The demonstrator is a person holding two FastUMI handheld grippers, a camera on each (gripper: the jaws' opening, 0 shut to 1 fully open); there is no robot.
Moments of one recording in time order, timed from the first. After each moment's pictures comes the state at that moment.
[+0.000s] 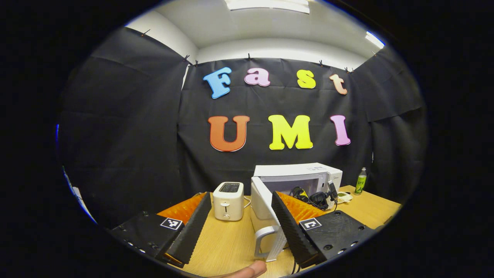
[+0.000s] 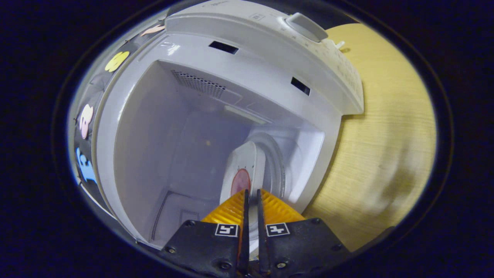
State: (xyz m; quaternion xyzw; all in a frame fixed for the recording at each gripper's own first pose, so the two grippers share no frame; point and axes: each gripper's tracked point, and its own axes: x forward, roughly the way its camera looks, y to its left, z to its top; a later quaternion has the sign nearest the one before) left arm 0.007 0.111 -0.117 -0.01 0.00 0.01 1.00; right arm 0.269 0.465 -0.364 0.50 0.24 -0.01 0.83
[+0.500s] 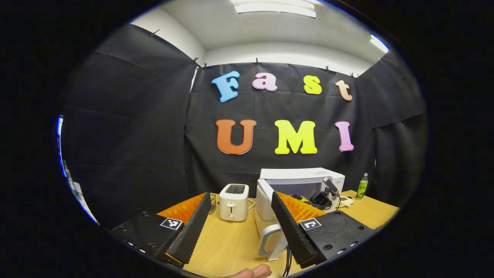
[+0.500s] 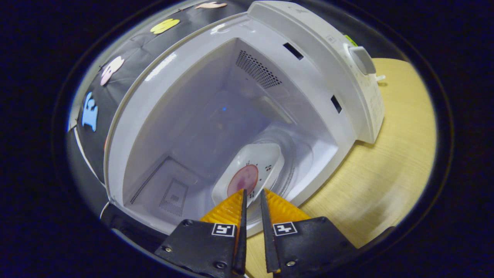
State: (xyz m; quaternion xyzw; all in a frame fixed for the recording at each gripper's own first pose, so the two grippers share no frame) left arm -0.020 0.131 -0.113 -0.02 -0.02 0.03 1.00; right arm 0.238 0.469 -0.362 0.34 0.26 0.08 0.90
